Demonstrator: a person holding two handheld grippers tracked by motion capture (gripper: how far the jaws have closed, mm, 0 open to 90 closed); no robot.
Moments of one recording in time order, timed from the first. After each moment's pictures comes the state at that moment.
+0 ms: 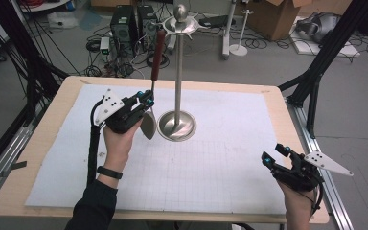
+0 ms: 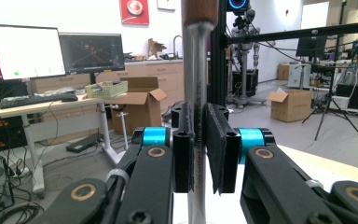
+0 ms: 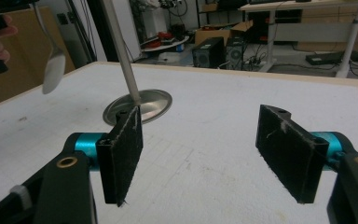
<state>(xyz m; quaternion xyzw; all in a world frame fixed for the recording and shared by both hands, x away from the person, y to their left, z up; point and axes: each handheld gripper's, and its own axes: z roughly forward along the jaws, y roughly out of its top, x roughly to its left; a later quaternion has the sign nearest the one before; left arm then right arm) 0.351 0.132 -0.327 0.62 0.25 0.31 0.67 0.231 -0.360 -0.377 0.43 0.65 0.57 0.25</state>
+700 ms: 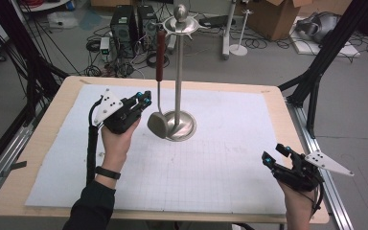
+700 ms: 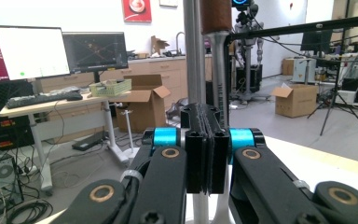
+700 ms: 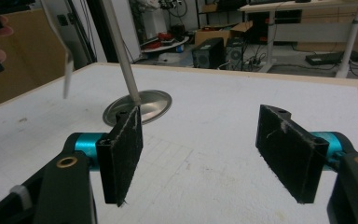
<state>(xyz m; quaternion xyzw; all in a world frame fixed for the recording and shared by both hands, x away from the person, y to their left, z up) 0.347 0.136 -0.325 0.63 0.25 0.32 0.66 0.231 -0.361 -0.377 0.43 0.65 0.57 0.25</state>
